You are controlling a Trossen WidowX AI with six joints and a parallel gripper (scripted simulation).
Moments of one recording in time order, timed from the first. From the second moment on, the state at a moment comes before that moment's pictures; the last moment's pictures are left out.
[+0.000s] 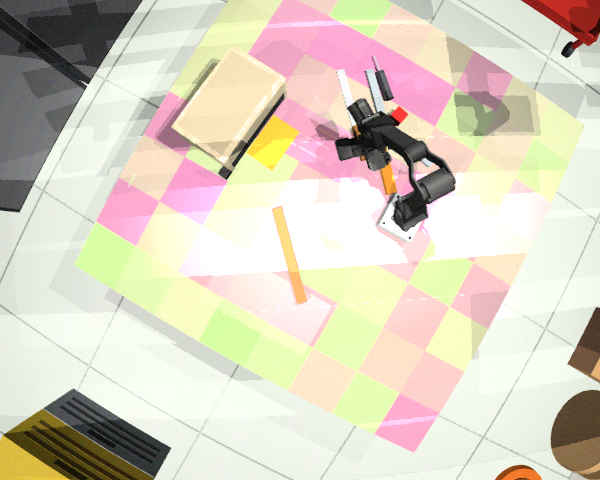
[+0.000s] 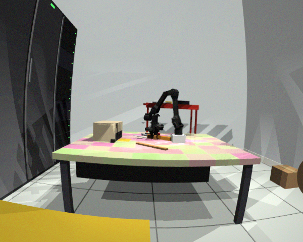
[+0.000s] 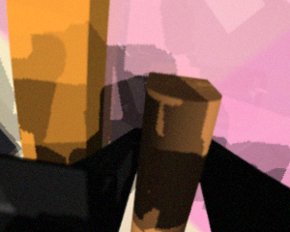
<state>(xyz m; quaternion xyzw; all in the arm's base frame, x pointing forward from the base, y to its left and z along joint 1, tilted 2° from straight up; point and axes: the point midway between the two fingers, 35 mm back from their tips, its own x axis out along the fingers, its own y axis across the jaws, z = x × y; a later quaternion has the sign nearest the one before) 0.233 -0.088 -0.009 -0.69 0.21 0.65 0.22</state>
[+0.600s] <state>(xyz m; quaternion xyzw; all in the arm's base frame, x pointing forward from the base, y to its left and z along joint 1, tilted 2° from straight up) 0.233 -0.088 -0.009 -0.69 0.21 0.65 0.22</state>
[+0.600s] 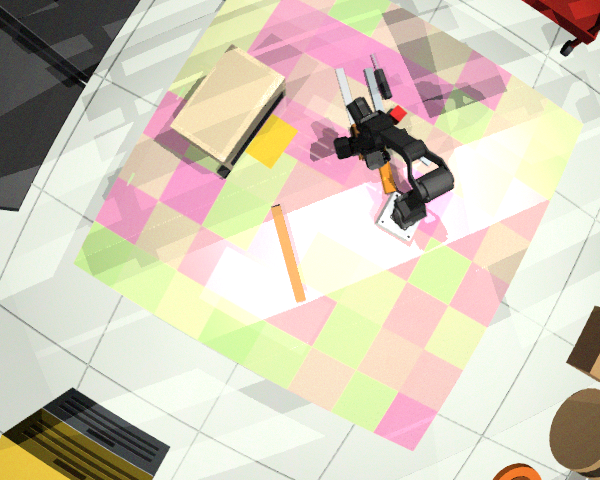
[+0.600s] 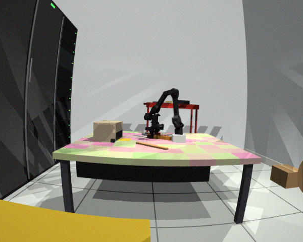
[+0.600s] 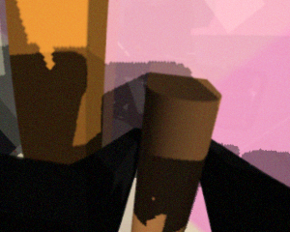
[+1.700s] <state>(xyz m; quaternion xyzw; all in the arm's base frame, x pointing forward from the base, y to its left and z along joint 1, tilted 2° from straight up) 0.231 -0.087 0.034 -0.69 0.21 0.65 0.22</state>
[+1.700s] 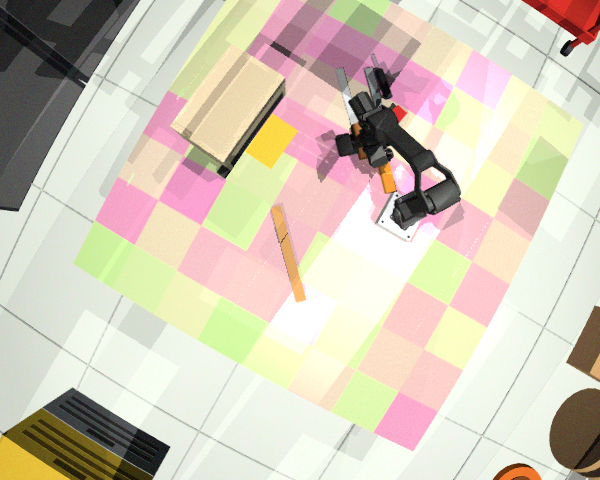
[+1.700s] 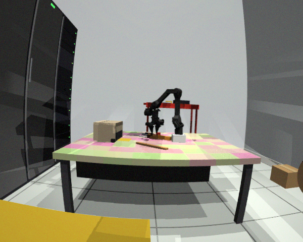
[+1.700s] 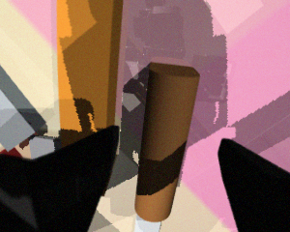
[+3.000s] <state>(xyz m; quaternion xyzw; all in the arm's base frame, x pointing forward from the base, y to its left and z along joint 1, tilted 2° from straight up) 0.230 -0.087 0.064 -0.67 0.26 0.63 0.27</state>
